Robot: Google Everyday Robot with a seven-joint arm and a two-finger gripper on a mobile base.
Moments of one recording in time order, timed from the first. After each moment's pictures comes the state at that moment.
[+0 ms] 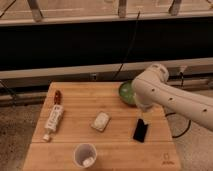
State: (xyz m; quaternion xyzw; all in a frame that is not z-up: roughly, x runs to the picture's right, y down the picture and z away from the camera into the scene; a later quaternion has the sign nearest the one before) arm 0.179 0.108 0.701 -0.26 0.01 -0.14 0.96
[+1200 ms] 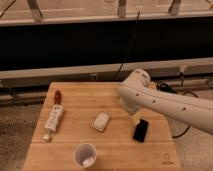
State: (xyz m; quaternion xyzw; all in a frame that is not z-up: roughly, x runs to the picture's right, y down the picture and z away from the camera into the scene) arm 0.111 0.127 0.735 -0.26 -0.05 -0.26 0.93
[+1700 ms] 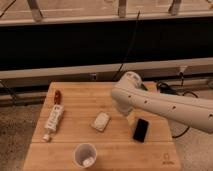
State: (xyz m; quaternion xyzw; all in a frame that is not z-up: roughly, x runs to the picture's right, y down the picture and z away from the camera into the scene) arm 0.089 0.134 0.750 -0.25 -0.07 -0.31 0.91
